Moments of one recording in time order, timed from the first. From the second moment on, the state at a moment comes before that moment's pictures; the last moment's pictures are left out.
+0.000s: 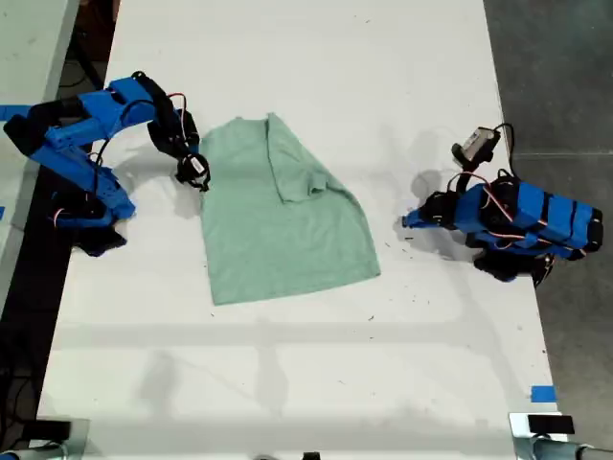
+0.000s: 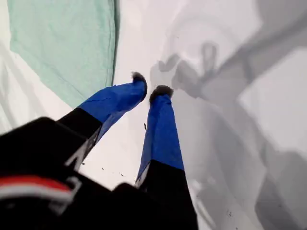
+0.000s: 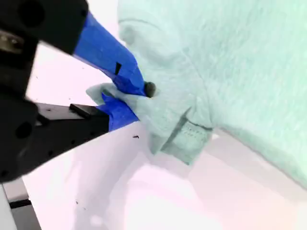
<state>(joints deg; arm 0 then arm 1) -54.1 113.1 125.9 71.9 23.0 19.3 200.5 174.9 77.5 -7.9</state>
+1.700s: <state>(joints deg) -26.7 58.7 61.0 86.5 22.1 19.3 200.5 174.9 77.5 -7.9</state>
